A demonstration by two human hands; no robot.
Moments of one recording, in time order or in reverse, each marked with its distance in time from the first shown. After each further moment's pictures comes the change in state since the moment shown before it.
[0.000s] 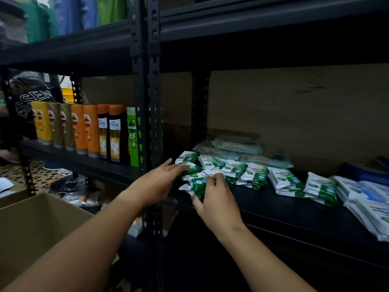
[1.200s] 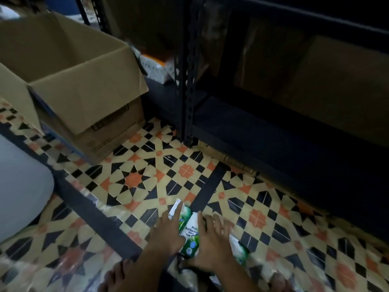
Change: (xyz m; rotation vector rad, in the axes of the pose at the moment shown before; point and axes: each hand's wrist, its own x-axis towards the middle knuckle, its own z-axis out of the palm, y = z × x) left_hand -0.439 0.214 0.301 -0.458 -0.830 -0.982; right_hand -0.423 0.061 0.281 -0.139 -1.004 -0.021
